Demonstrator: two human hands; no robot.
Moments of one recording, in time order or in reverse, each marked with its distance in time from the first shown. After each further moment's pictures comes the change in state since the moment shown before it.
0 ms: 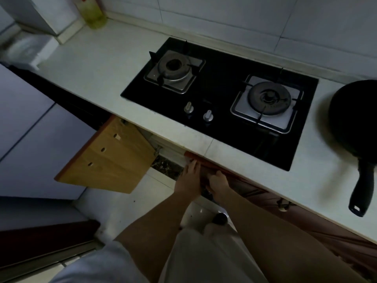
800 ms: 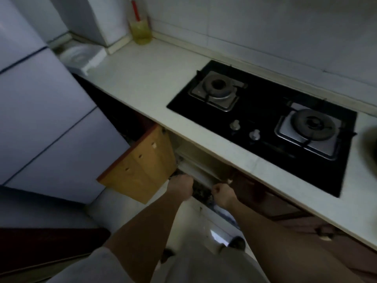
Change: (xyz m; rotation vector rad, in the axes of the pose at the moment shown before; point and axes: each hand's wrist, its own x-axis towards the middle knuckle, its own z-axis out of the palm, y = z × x) left_hand -0.025 -0.195 -0.070 0.112 -0.069 0.009; right_hand -0.046 -0.024 0.137 -0.961 -0.058 -0.319
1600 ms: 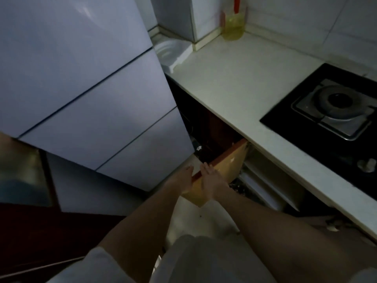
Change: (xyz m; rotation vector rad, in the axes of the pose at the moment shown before) left_hand -0.031 -0.300 -0.044 -0.253 -0.030 -0.443; right_hand 0.096 -0.311 0.160 -0.626 -0.163 -0.545
